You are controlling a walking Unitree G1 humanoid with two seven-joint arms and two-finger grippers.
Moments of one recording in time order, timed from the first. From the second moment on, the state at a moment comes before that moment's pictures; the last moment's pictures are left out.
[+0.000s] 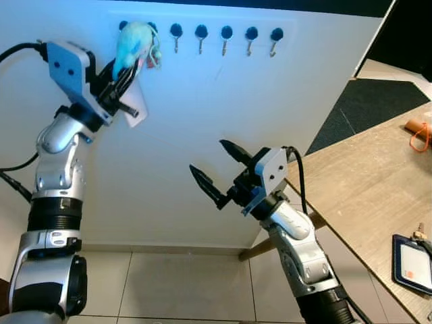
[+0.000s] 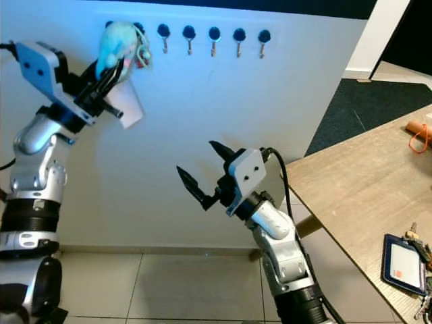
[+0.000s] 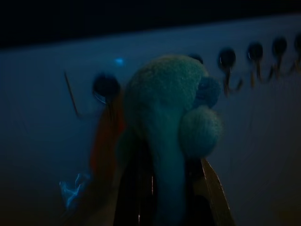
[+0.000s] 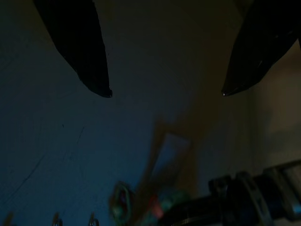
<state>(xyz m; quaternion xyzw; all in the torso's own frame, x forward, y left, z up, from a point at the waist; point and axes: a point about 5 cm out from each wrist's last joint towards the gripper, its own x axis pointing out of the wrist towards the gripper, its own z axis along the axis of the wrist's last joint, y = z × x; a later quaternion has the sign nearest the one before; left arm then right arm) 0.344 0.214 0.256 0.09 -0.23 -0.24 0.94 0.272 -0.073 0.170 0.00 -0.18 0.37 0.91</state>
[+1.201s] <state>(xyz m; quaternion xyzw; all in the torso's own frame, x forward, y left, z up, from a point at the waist) 0.335 0.202 0.236 0.08 -0.17 -0.32 0.93 0.268 -0.072 0.165 0.00 -0.16 0.37 0.92</state>
